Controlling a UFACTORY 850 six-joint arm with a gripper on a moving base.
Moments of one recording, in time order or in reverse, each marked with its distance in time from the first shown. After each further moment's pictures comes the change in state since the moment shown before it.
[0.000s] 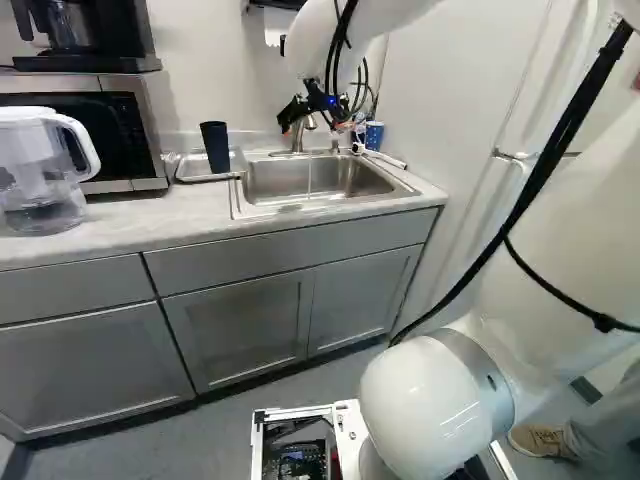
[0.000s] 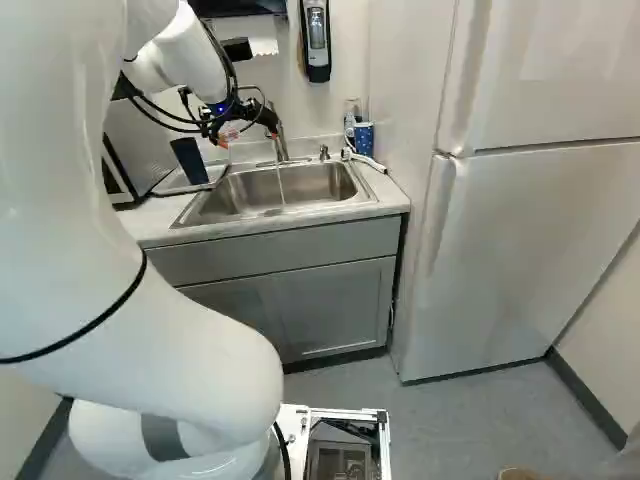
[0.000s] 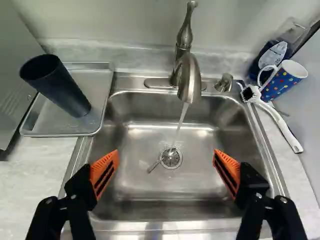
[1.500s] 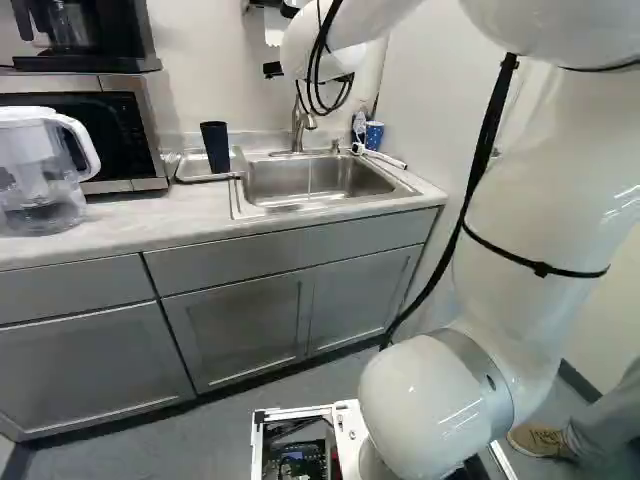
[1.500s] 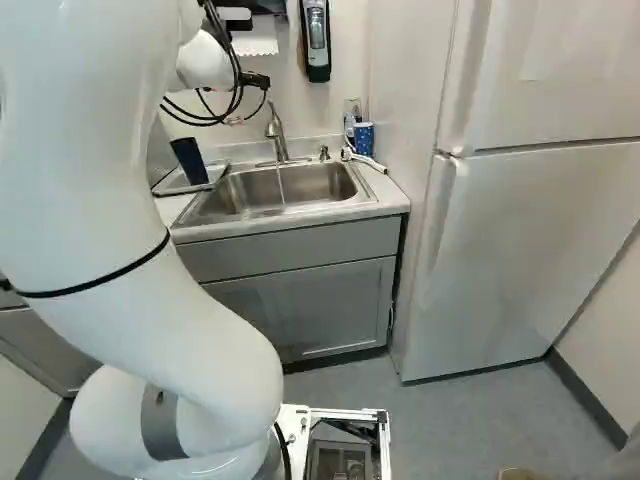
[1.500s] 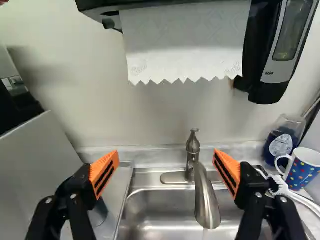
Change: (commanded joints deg) arm -1.4 -11.5 -9.9 6.6 33.7 0.0
